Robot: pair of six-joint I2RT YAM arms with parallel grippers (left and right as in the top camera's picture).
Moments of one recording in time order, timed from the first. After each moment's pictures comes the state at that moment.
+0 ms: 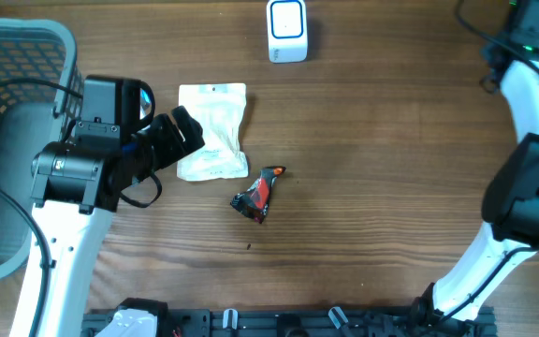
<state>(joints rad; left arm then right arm) -0.16 1.23 1.35 -1.14 0.10 -0.64 -0.31 2.09 1.67 -0.41 0.38 0.48</state>
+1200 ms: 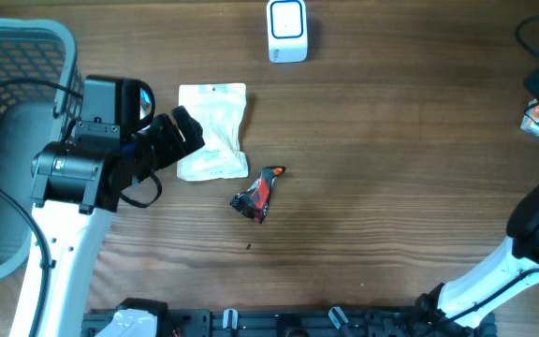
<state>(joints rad) -0.16 1.23 1.35 -1.14 0.10 -0.64 -0.52 2.00 1.54 -0.41 0.05 0.37</state>
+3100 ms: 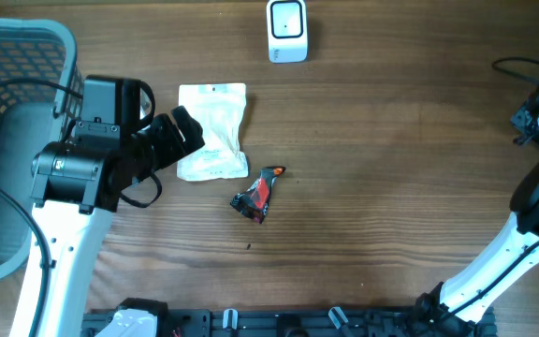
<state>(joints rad) -0.16 1.23 1.35 -1.14 0.10 -0.64 -0.54 2.20 1.52 -0.43 0.36 0.18</state>
